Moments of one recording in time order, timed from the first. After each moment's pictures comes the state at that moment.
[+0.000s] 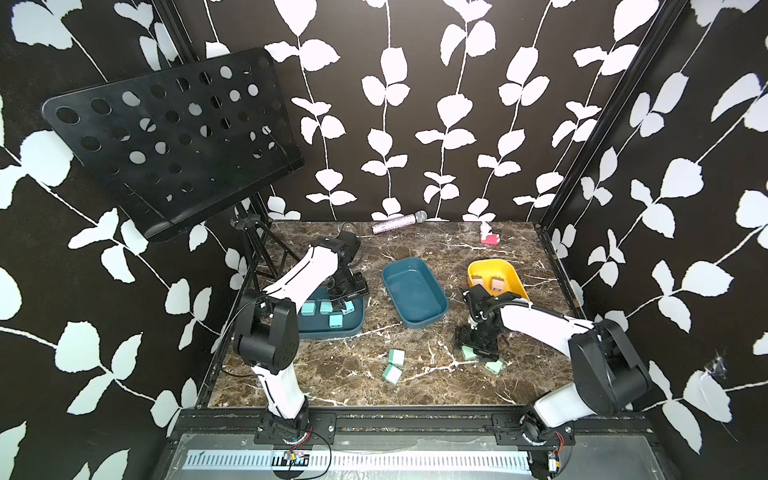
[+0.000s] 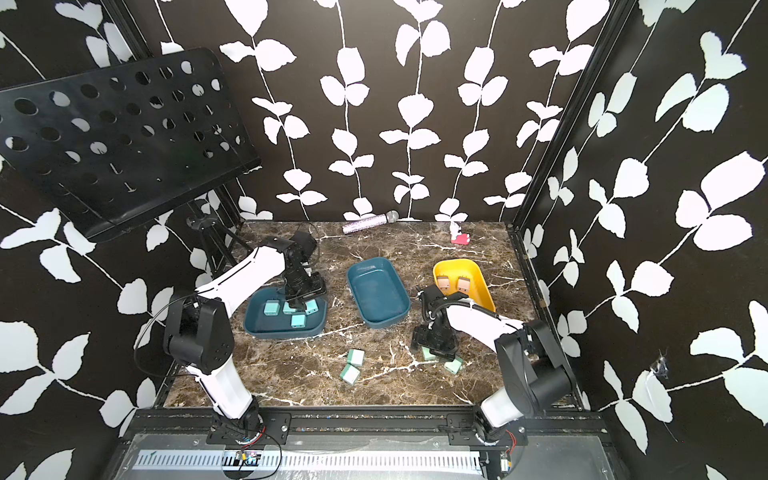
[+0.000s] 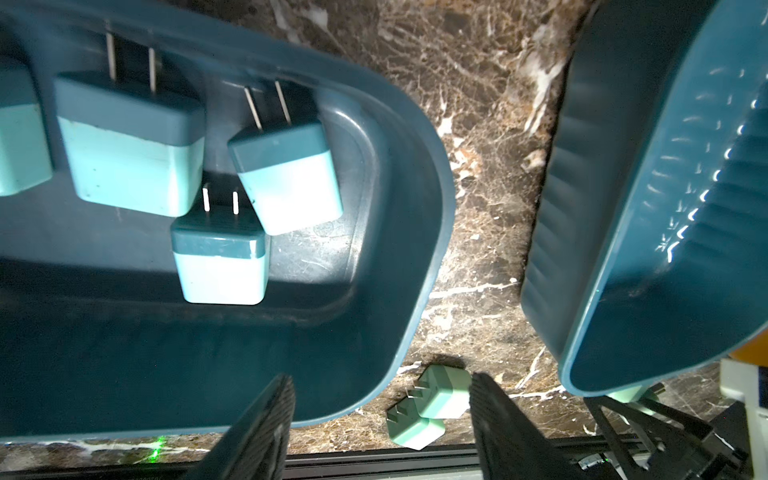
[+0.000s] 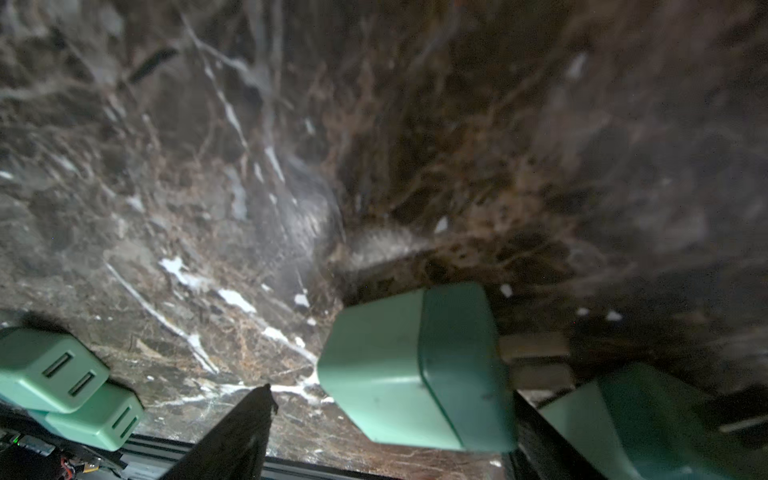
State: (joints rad) left arm -0.37 1.77 1.47 -1.20 0.20 -0.60; right arm 0.48 1.54 0.85 -0.87 -0.27 0.65
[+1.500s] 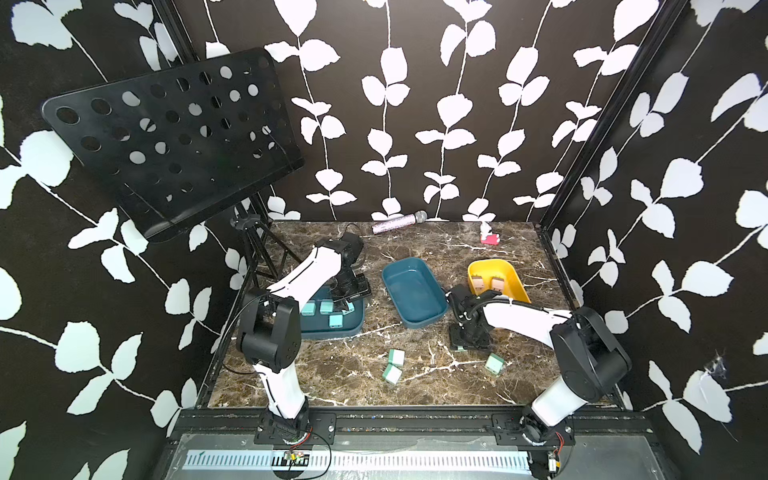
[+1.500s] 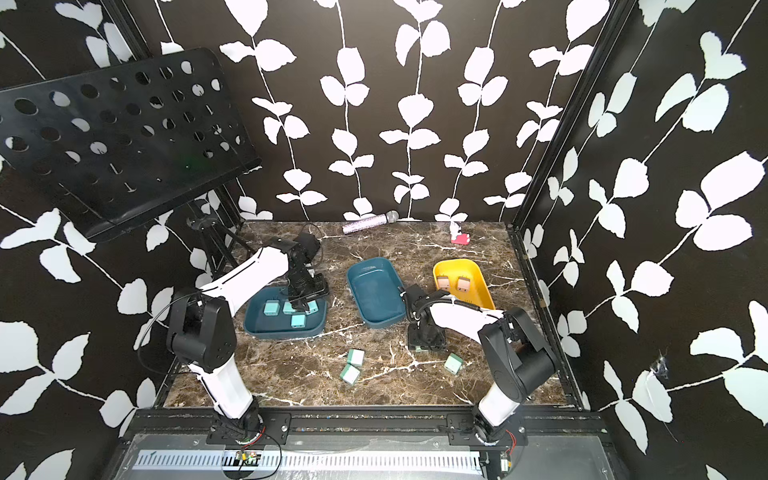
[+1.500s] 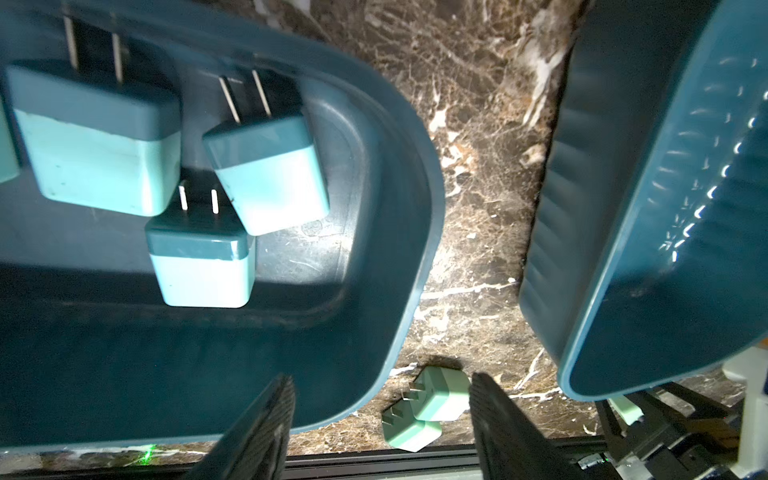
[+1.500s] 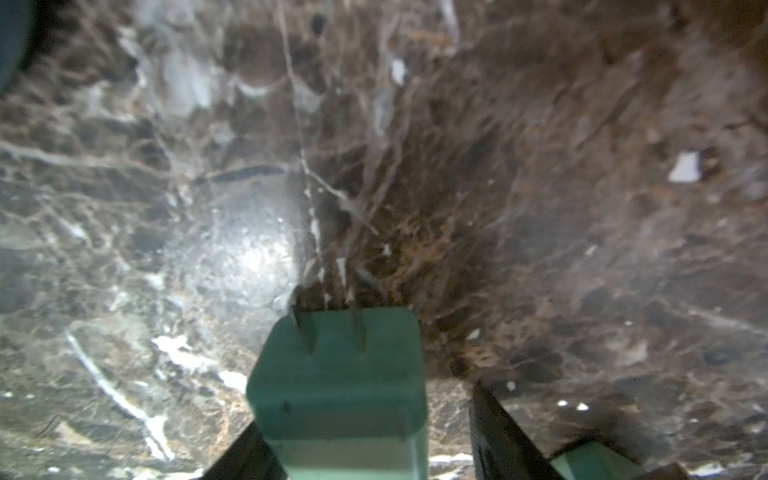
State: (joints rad) left arm -0.39 1.79 1.47 -1.19 0.21 -0.62; right arm 0.60 1.63 0.91 -0.83 -0.02 0.59
